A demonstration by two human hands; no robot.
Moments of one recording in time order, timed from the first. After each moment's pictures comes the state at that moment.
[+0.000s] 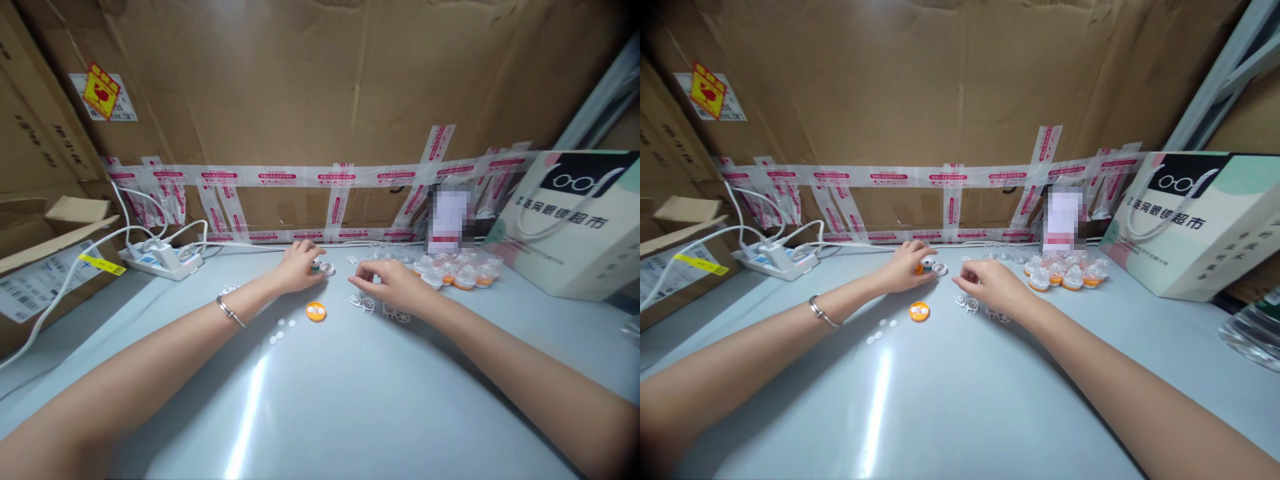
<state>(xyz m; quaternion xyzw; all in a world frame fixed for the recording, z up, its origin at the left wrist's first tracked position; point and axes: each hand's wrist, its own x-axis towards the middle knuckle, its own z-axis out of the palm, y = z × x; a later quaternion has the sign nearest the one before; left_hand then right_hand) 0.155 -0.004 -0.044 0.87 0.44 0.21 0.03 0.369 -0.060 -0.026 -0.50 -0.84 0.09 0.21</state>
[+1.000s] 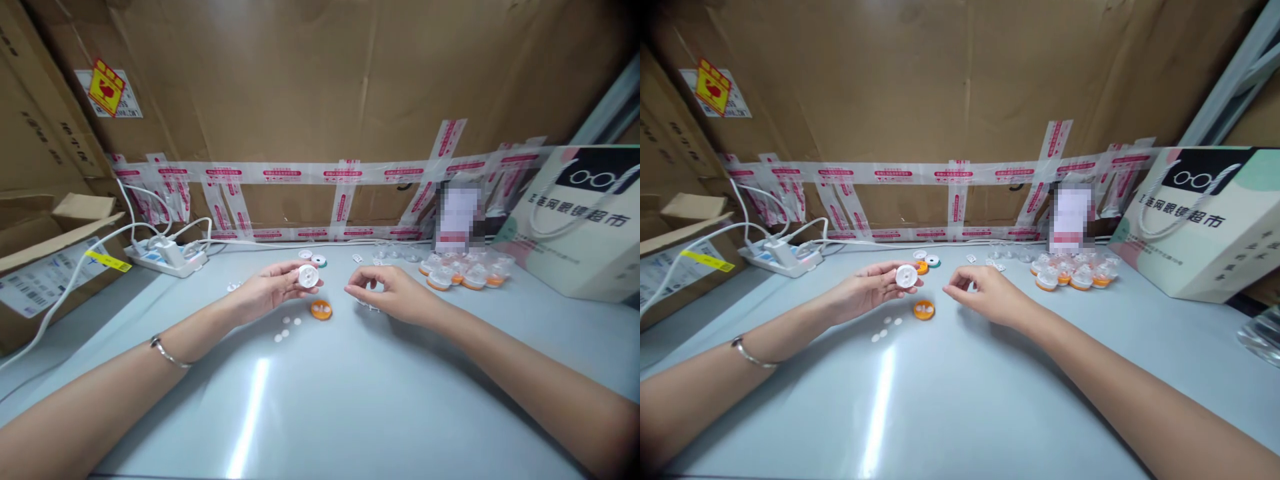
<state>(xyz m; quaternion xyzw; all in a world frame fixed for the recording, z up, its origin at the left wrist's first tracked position) 0.105 -0.065 -0.036 0.56 0.27 0.36 0.70 0.346 -0.083 -0.015 -0.47 -0.82 0.22 0.23</state>
